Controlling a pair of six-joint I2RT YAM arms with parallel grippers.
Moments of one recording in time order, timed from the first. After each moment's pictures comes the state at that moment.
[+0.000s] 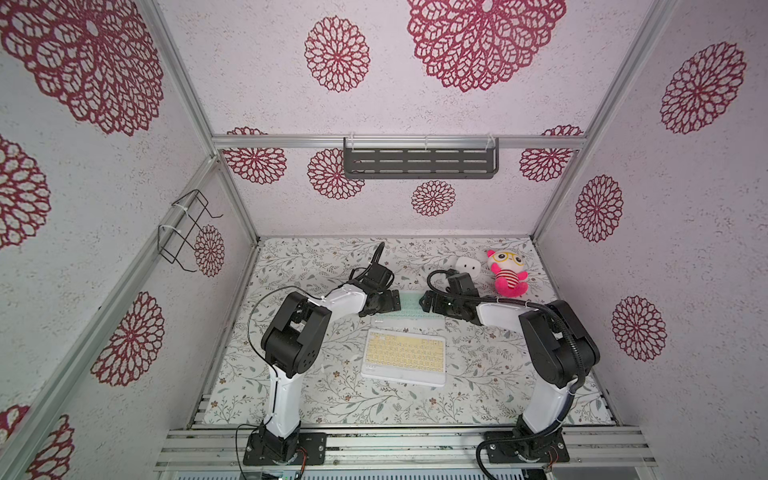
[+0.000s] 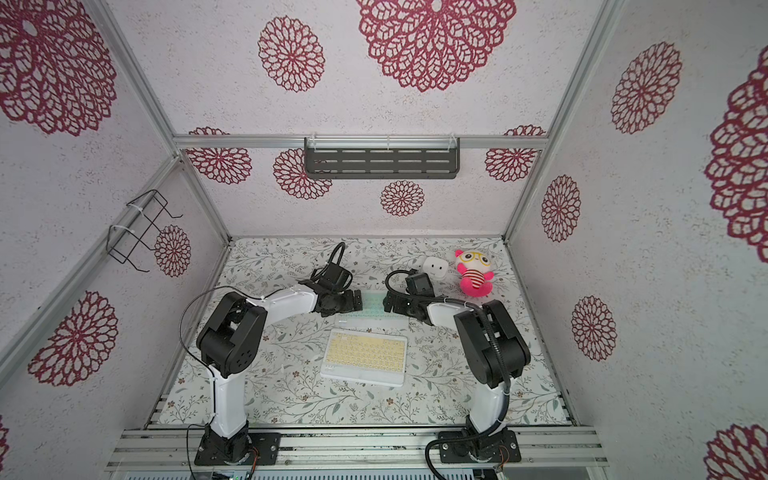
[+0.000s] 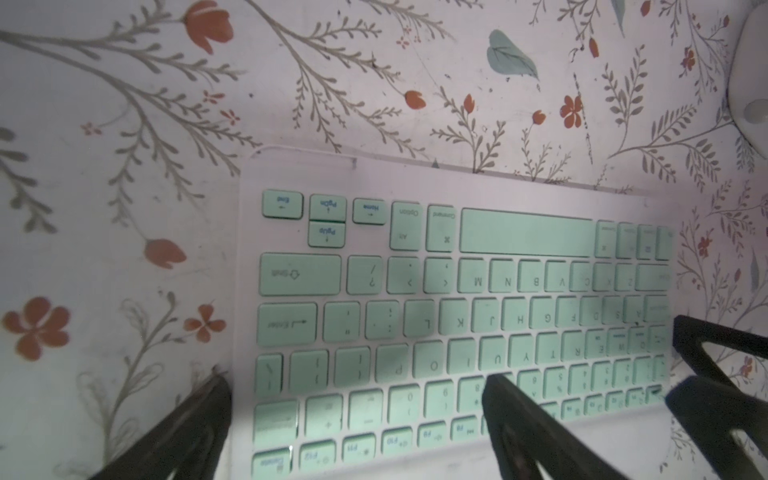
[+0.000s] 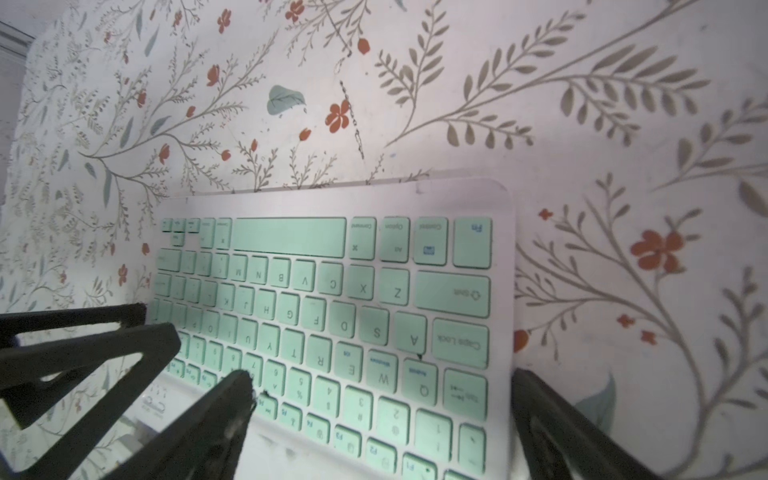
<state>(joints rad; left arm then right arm) -0.55 2.05 1.34 -0.35 0.01 -0.65 0.43 1.83 0.98 0.02 -0.19 0.57</state>
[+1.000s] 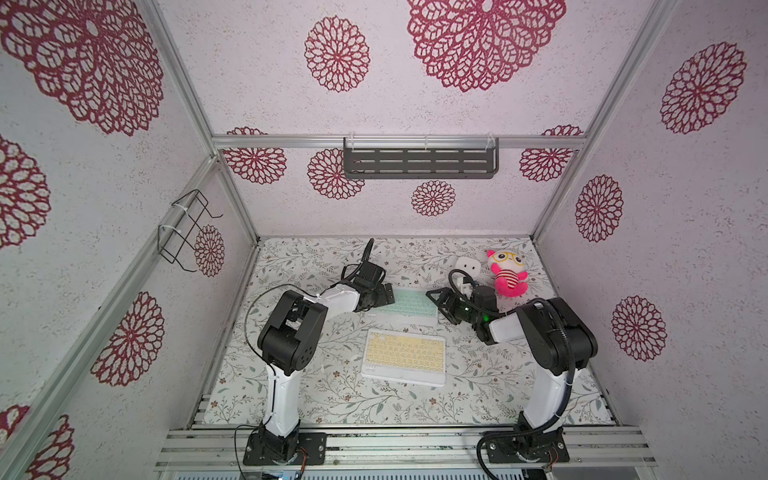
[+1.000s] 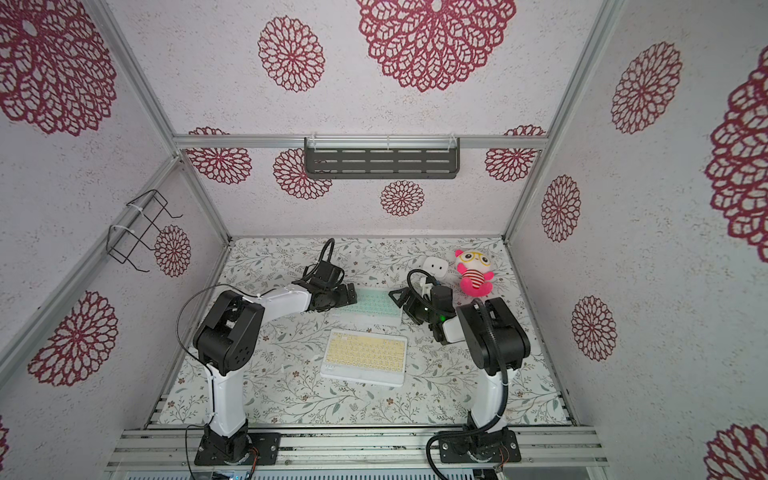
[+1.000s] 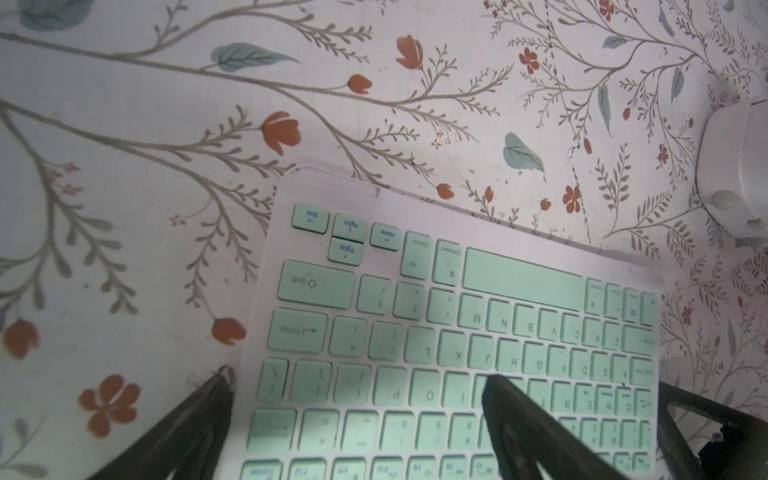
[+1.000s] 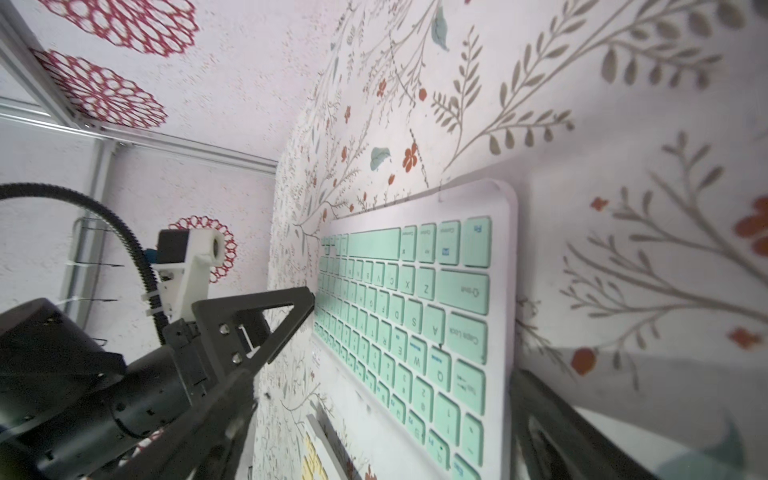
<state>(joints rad) -0.50 2.05 1.31 -0.22 0.00 -0.65 0.28 1.92 0.70 0.82 -0.58 1.03</state>
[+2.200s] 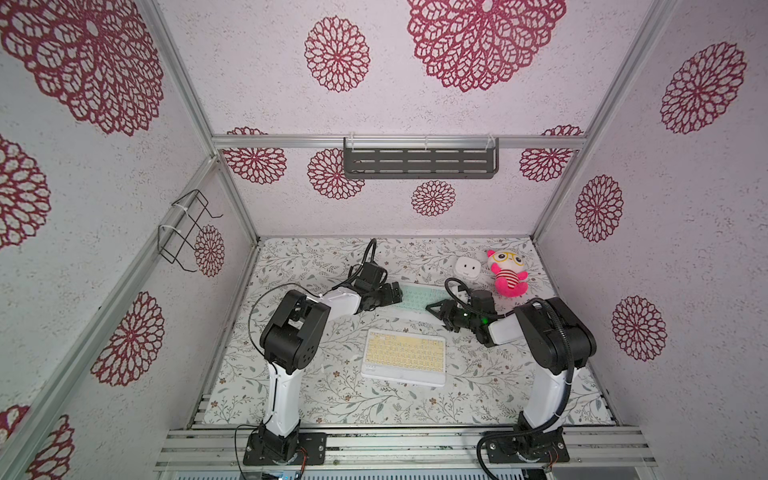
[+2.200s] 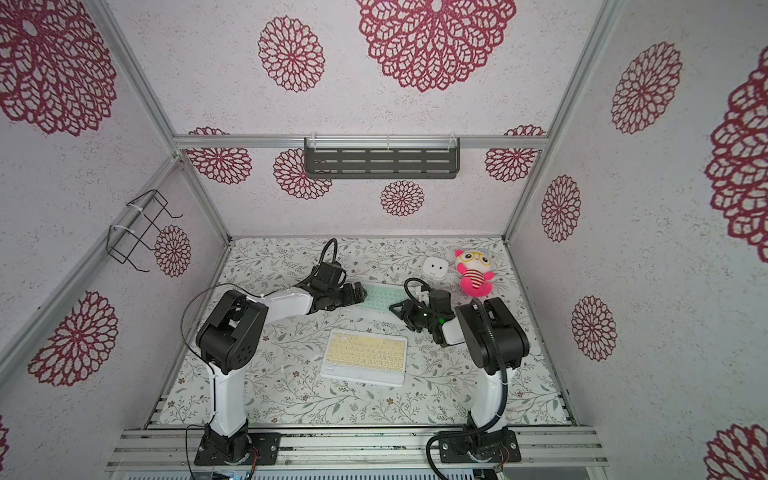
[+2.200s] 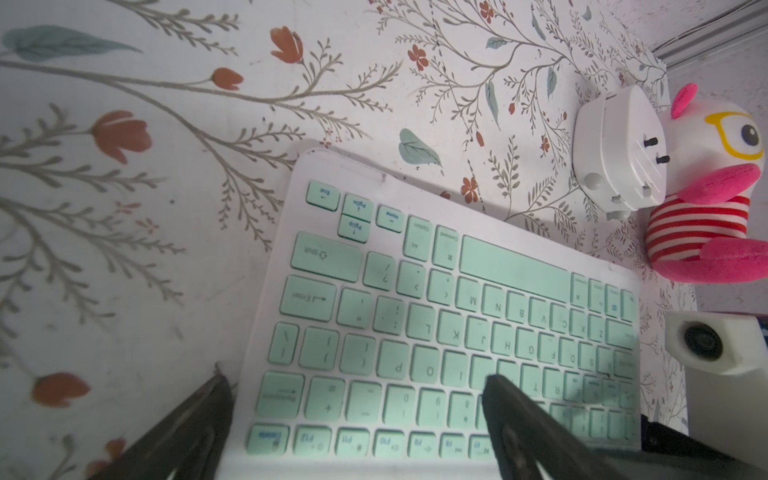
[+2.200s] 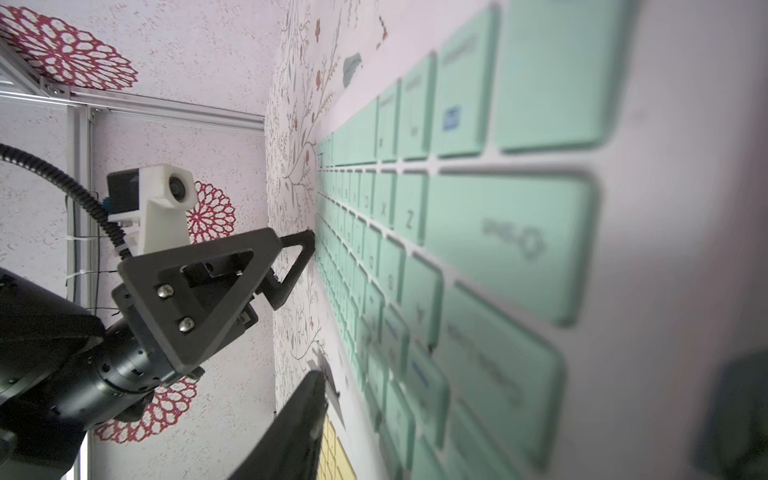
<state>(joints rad) -0.50 2.07 1.28 -0.08 0.15 -0.65 0.29 1.91 0.69 0.68 -0.66 1.00</state>
